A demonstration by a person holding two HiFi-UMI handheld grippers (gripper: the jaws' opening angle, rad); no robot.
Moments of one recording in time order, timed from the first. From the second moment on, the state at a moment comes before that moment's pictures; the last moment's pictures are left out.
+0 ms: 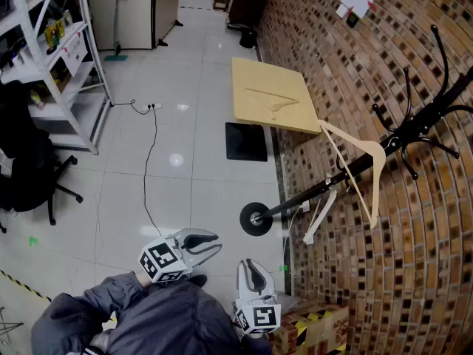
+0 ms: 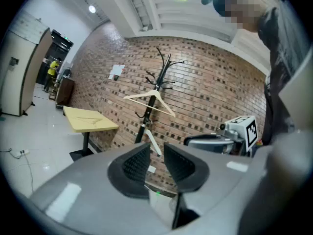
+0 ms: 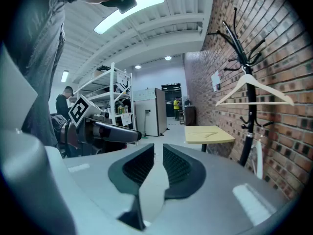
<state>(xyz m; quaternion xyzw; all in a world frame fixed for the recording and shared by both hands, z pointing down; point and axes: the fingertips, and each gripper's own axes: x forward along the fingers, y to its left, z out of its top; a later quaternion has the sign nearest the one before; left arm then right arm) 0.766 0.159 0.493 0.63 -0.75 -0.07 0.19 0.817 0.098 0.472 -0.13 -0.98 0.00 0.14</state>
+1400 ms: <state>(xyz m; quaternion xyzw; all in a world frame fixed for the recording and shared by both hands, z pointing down) 0.348 0.327 0.506 0.44 -0.88 -0.10 0.18 0.340 0.250 0.459 -0.36 -0.92 -0.07 0.12</state>
